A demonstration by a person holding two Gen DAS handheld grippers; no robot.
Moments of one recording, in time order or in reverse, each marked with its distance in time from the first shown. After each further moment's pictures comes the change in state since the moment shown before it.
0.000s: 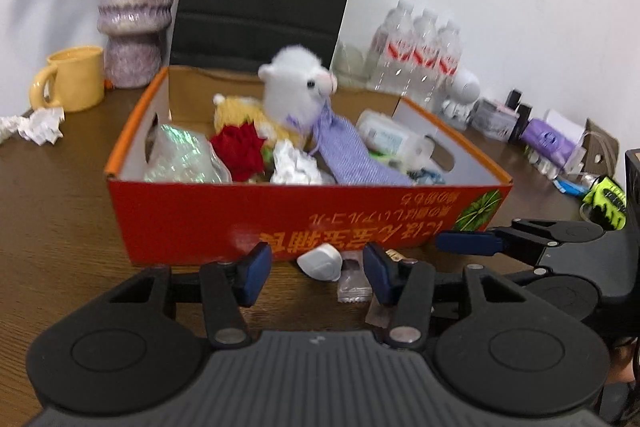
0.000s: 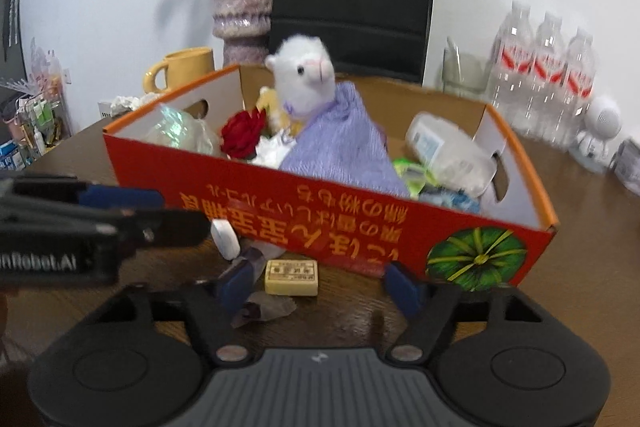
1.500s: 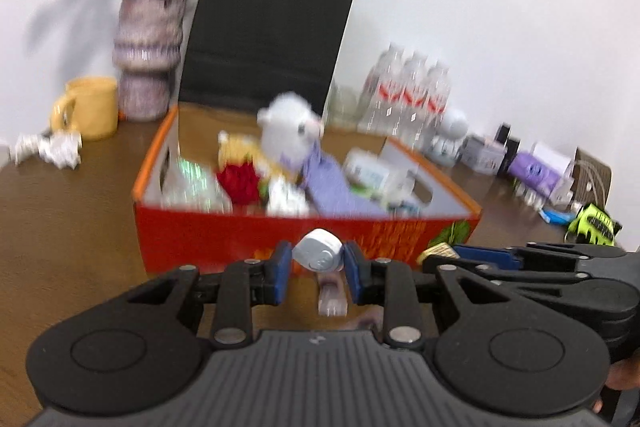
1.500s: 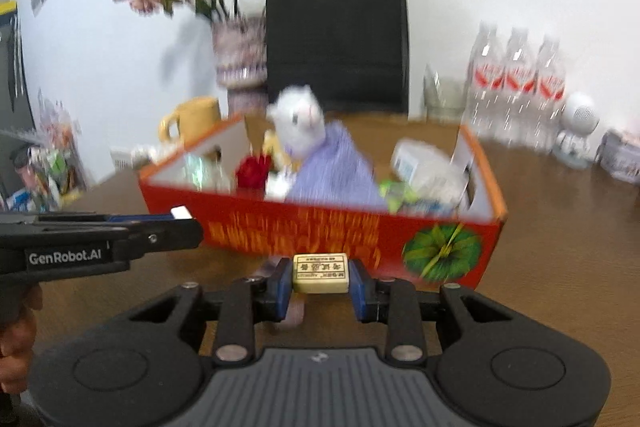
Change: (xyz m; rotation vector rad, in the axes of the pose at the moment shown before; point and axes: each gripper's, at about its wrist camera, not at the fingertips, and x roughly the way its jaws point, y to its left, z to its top) left arm -0.052 -0.011 0.002 -0.020 -0.138 -0.006; right arm -0.078 -0.009 -0.003 0.078 -0.179 0.016
